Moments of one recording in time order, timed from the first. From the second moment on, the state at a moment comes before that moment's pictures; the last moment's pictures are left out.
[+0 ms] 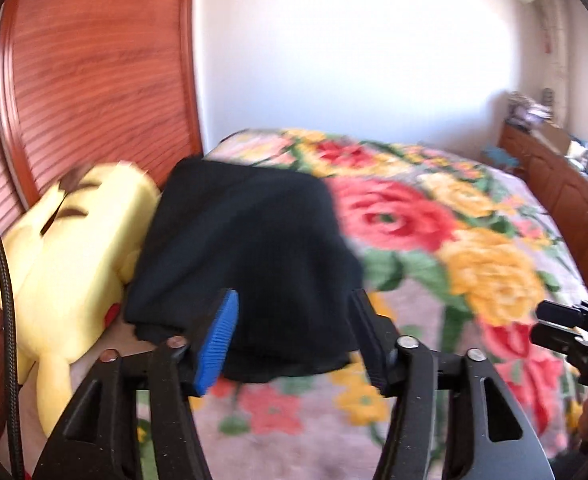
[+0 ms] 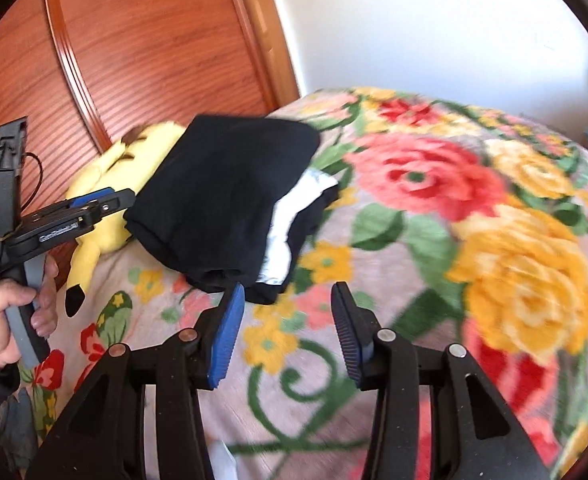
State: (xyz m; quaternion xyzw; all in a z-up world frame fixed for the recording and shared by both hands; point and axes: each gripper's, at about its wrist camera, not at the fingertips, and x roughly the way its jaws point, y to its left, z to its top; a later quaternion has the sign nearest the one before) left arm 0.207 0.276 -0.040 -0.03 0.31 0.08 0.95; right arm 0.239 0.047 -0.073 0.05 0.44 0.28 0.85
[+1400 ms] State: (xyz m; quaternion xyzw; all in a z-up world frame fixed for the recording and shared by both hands) left arm 0.068 0.066 -0.006 0.04 0.27 -0.05 0.96; right arm 0.054 -0.201 0.013 0.07 0.37 0.01 0.93
